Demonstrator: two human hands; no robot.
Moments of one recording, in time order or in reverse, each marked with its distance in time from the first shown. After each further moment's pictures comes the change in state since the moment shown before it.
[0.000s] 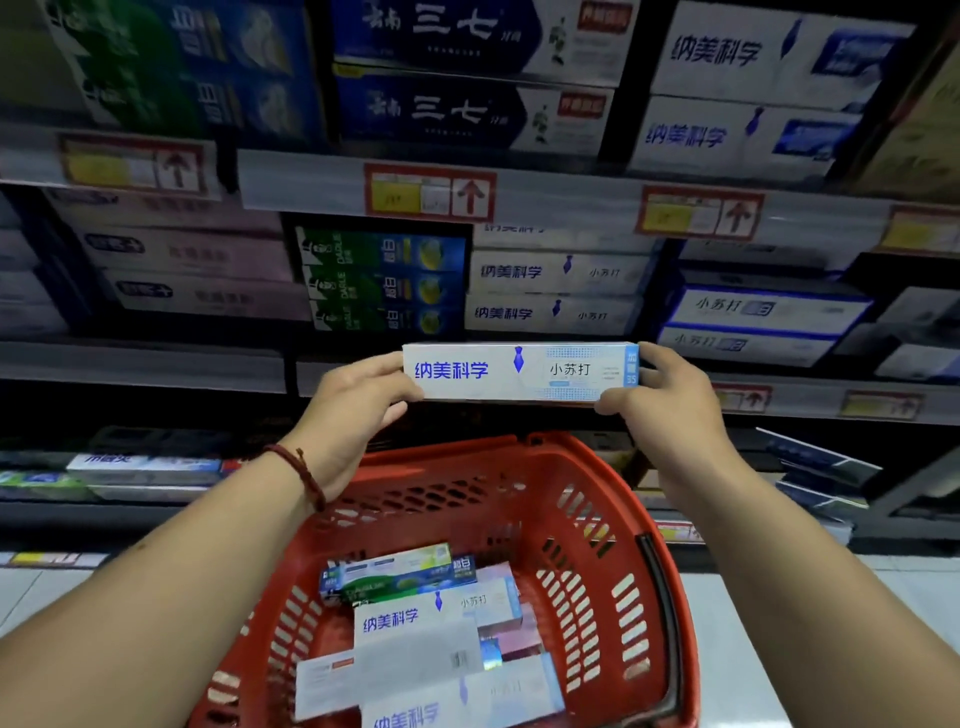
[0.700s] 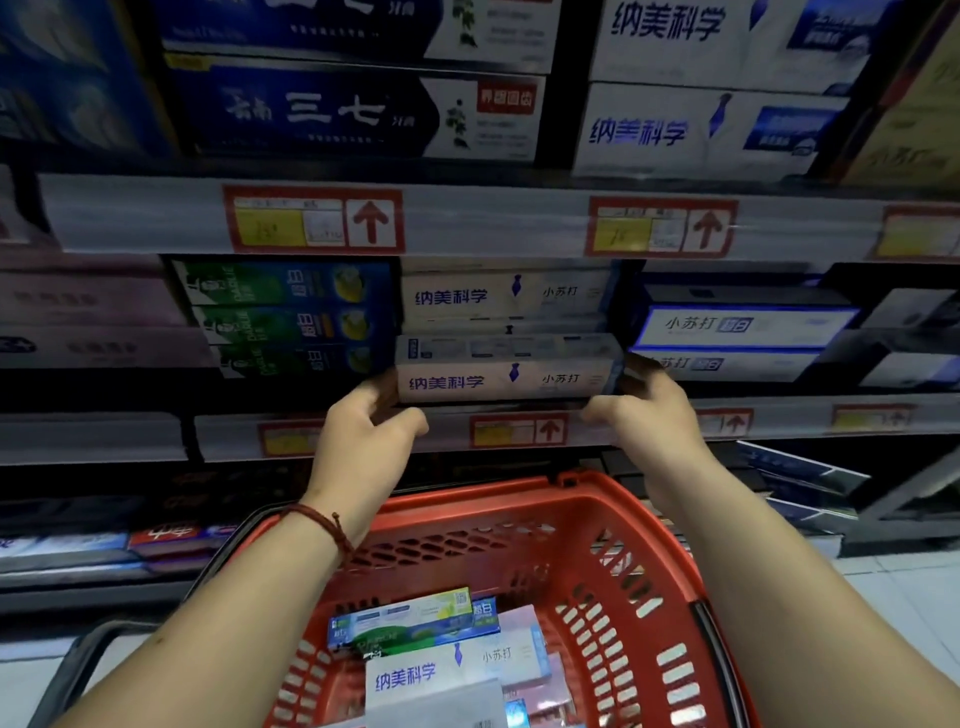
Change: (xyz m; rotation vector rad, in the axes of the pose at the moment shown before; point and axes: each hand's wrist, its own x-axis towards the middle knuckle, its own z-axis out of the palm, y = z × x) left_hand 0.055 -0.015 0.072 0.228 0.125 0.116; right_hand 0.079 0.023 -0.014 0.025 0.053 0.109
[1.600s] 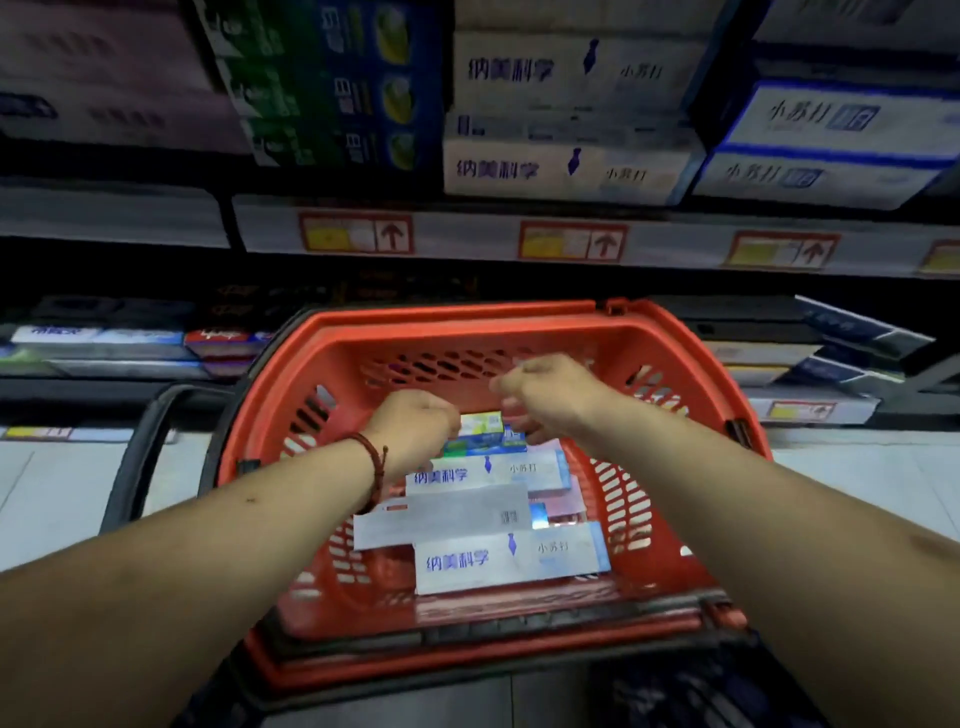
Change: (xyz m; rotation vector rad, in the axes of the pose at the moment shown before) left_hand -0.090 -0.123 -0.012 0.264 -0.278 -0.530; right_hand -0.073 0.113 0.083 -0.380 -0.596 0.298
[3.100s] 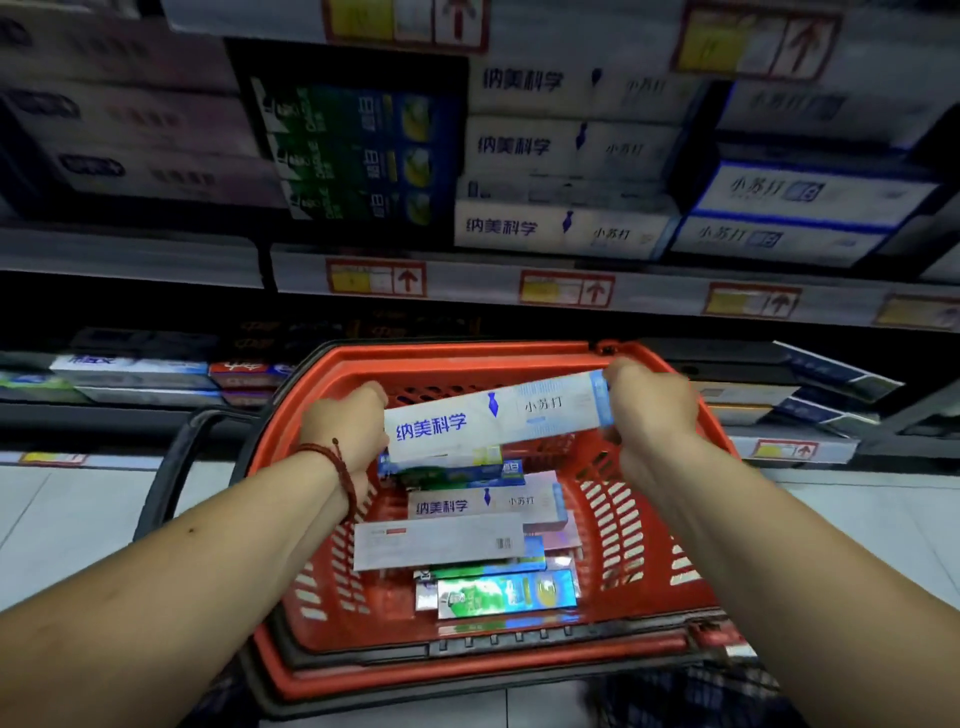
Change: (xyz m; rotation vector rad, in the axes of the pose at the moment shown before) left_hand -0.021 0.017 -0.043 -0.563 0.420 -0.062; right_hand -0.046 -0.010 -0.037 0.565 0.676 -0.017
